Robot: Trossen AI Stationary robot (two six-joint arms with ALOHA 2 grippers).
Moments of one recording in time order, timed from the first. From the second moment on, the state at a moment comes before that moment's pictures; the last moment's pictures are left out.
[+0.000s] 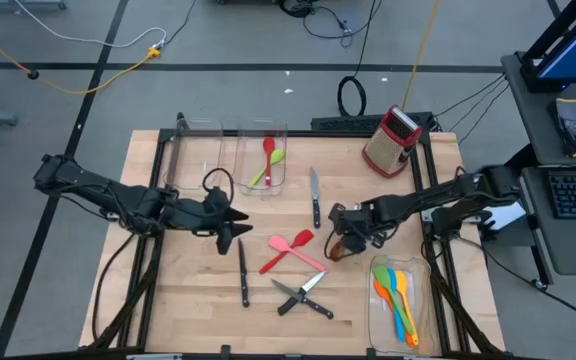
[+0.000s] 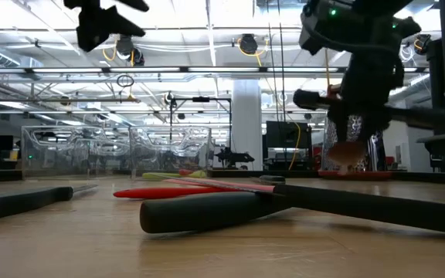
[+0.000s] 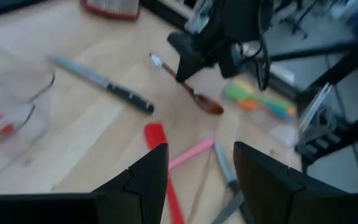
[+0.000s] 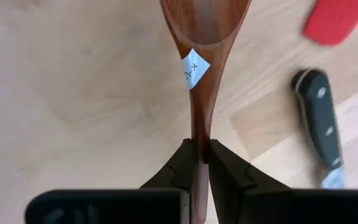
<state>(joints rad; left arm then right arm) -0.30 1.03 0.81 -0.26 -0.34 -0.69 0.11 1.50 0.84 -0.62 0.13 -0.97</state>
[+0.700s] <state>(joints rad) -0.26 1.06 0.81 -0.04 -0.44 -0.60 0.07 1.18 0.84 0.14 -0.32 0.04</state>
